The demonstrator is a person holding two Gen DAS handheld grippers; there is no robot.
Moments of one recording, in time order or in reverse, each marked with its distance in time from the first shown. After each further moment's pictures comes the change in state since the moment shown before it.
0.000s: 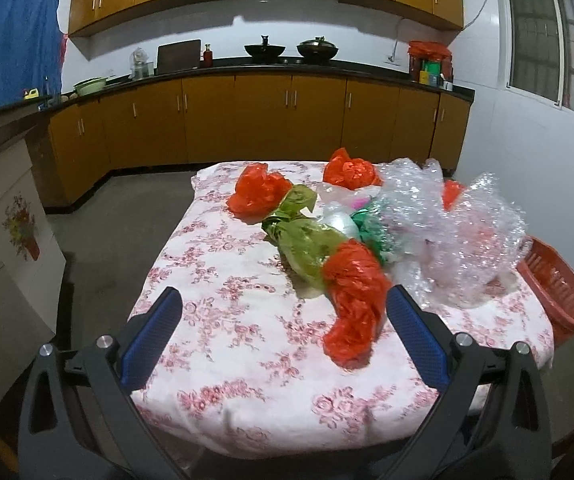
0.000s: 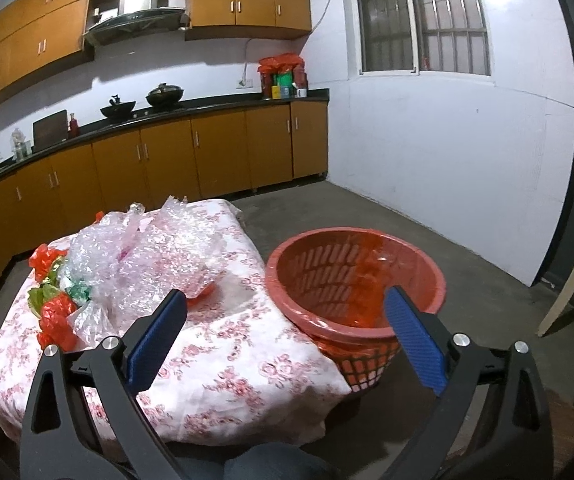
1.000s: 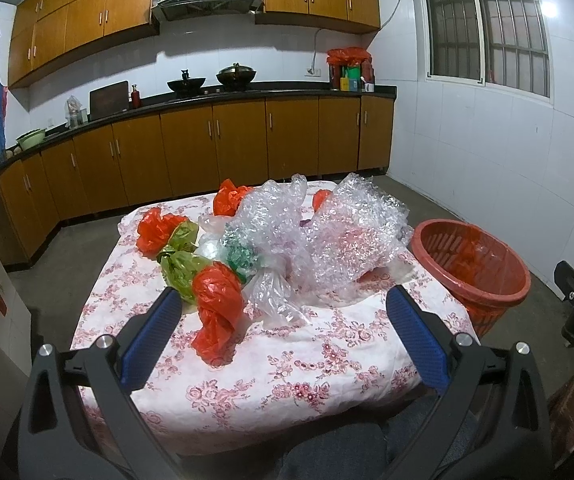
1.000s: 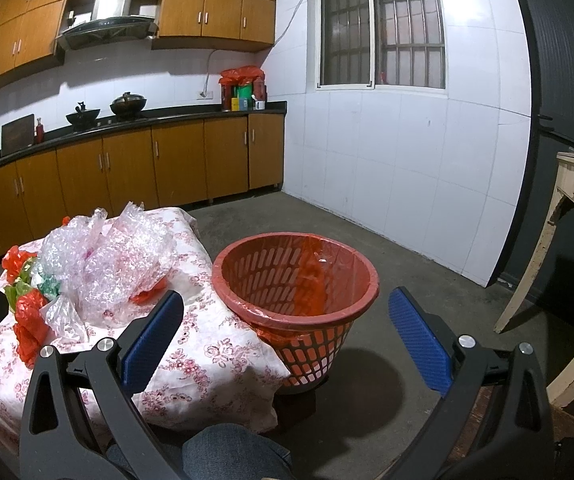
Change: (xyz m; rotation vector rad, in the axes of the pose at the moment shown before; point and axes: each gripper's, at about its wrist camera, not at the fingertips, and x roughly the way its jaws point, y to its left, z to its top) left arm -0.065 -0.113 -0.003 0.186 -0.094 -0.180; right arm -0.051 -0.028 -0.010 0.010 -0.049 -0.168
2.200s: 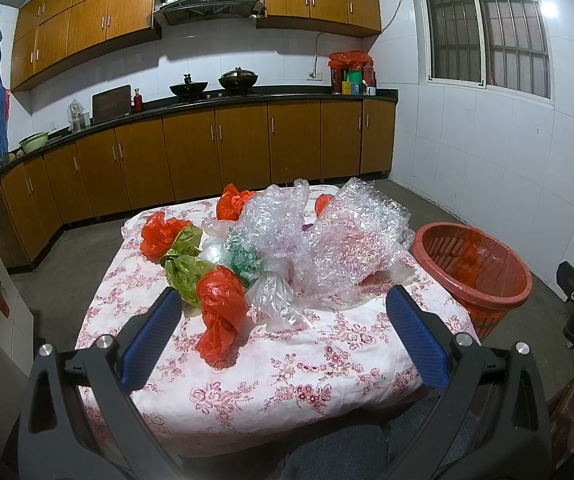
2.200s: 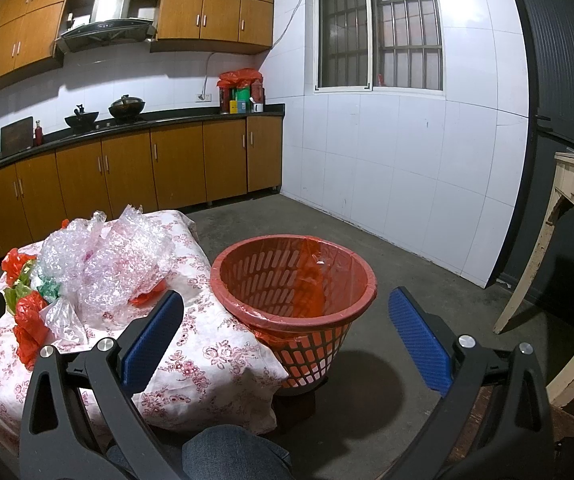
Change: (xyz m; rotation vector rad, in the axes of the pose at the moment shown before) left arm 0.001 0.002 0.000 0.002 -0.007 0.004; right arm -0.002 -0.003 -0.001 0.003 -0.005 -0.003
